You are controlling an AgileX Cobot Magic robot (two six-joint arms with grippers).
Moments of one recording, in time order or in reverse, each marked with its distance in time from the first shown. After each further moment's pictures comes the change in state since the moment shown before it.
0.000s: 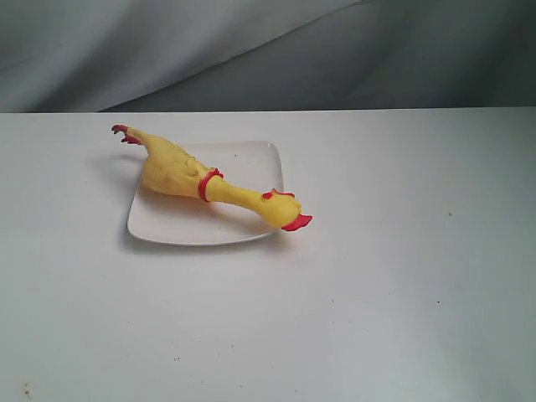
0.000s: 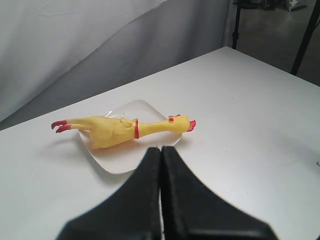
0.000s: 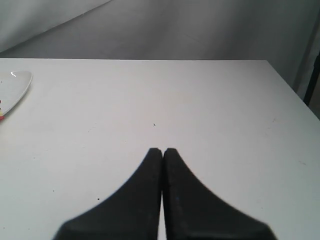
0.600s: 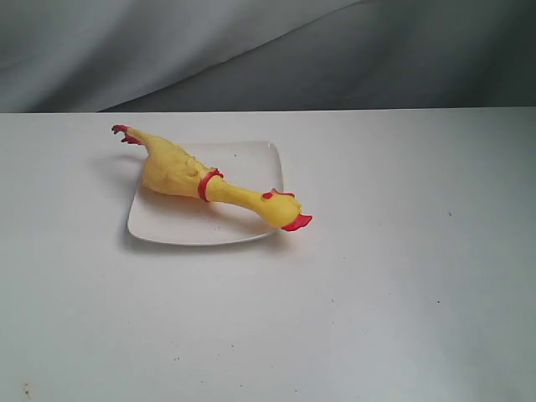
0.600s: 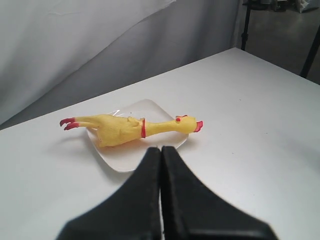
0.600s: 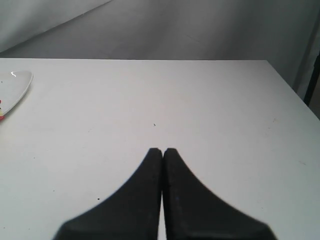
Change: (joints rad) left arm 0.035 0.000 0.000 0.000 0.000 0.000; right arm 0.000 0.000 0.000 0.000 0.000 0.000
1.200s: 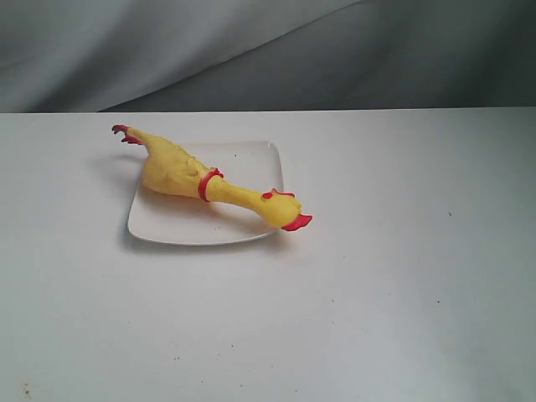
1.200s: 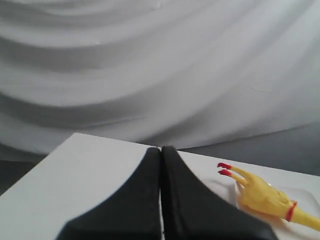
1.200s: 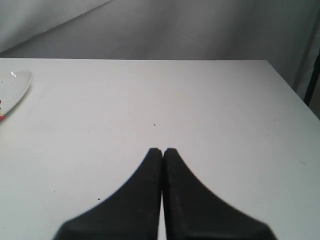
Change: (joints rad) left arm 0.790 -0.317 -0.002 0.006 0.000 0.000; right arm 0.000 0.000 0.000 0.000 0.000 0.000
